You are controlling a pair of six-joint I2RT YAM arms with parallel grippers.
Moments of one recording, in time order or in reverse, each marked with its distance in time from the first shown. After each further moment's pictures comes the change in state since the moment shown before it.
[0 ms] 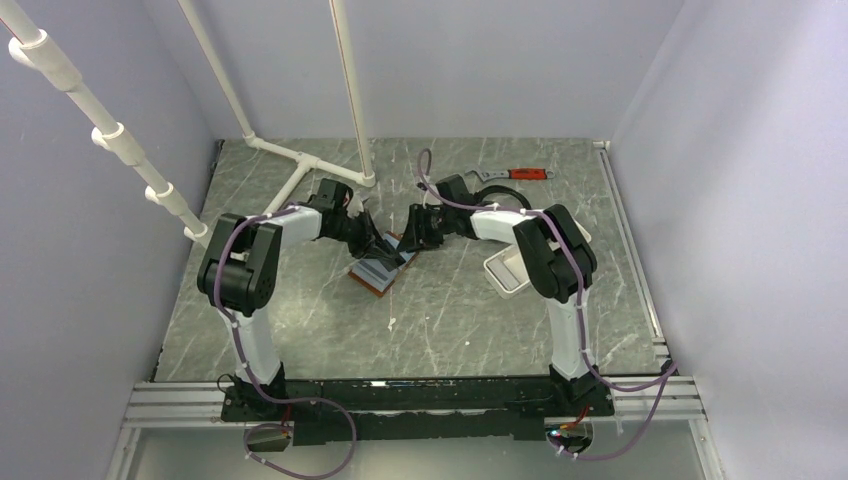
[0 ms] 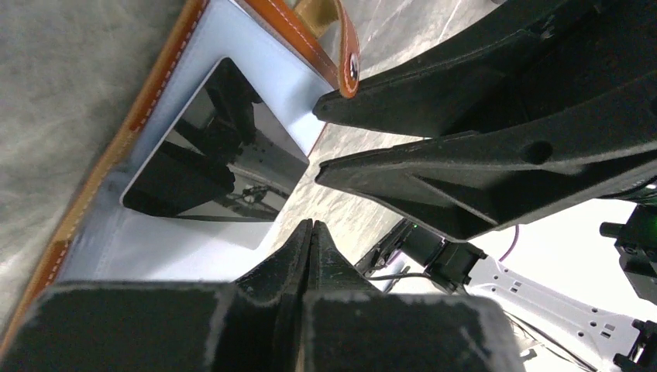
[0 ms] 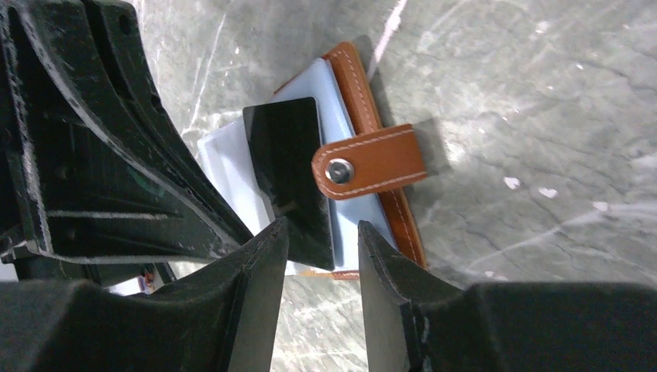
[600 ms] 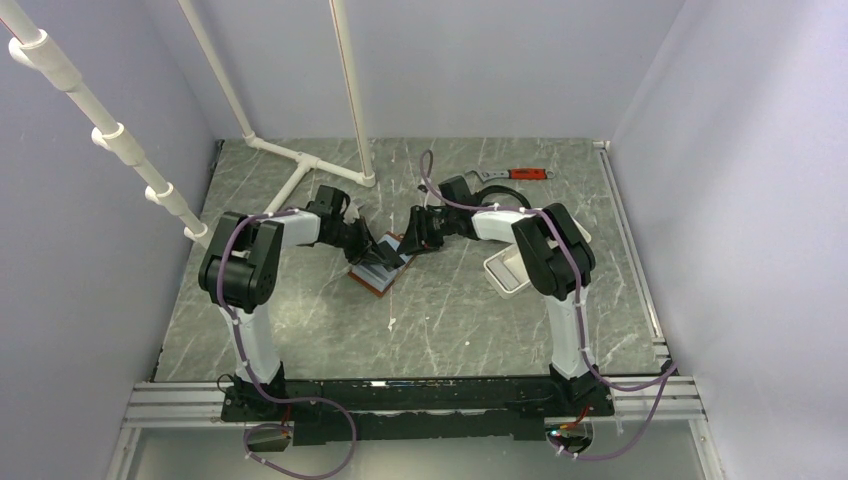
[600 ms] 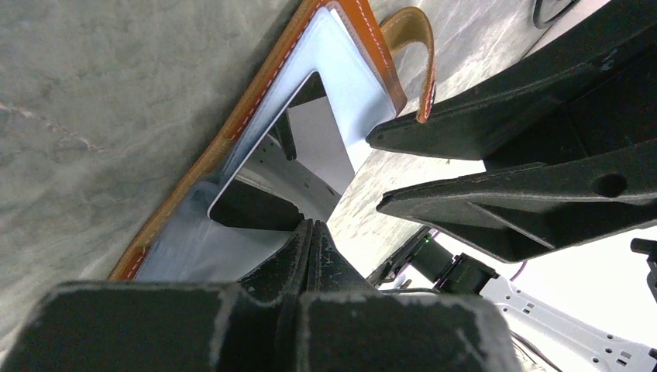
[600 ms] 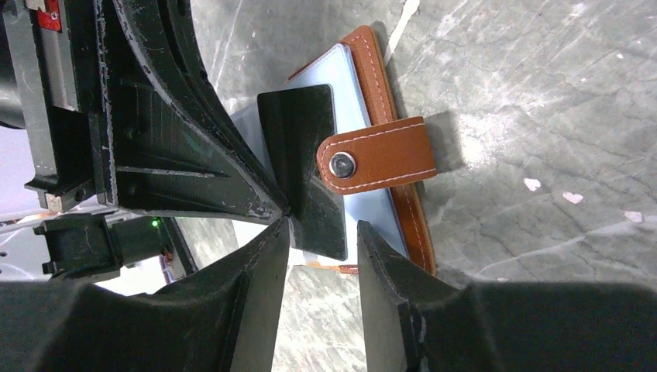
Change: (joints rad) left arm 0.014 0.033 -0.038 0.013 -0.056 -0.003; right arm -0.022 0.022 -0.014 0.031 -0.092 0.015
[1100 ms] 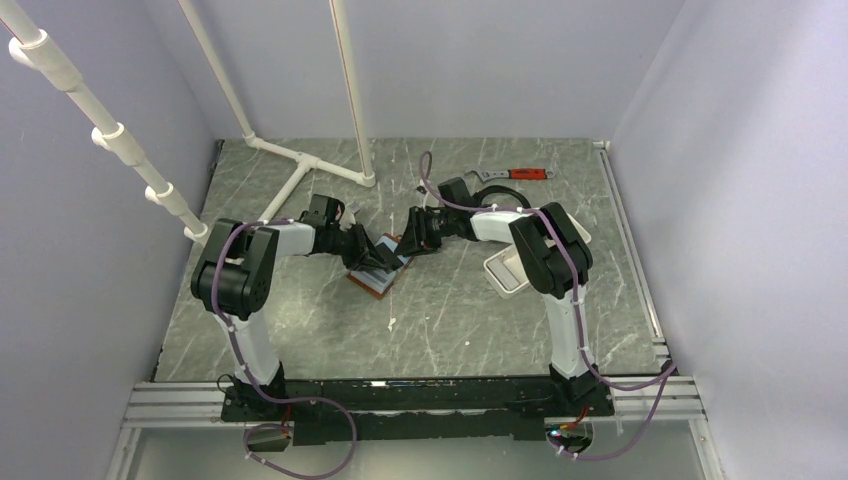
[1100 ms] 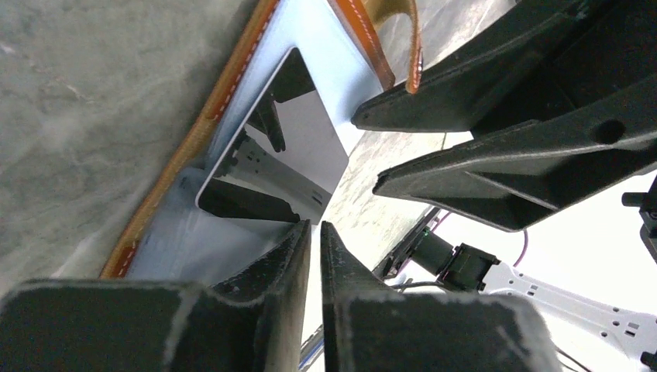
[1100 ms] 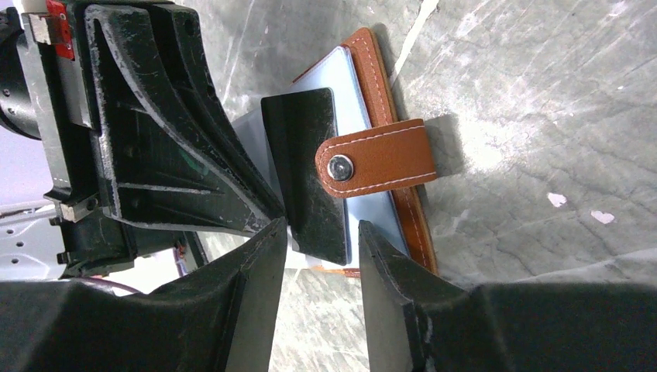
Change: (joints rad) left arm 0.013 -0.063 -0.134 0.155 0.042 -0.016; right arm 0.002 0.025 0.000 0.040 -0.052 0.027
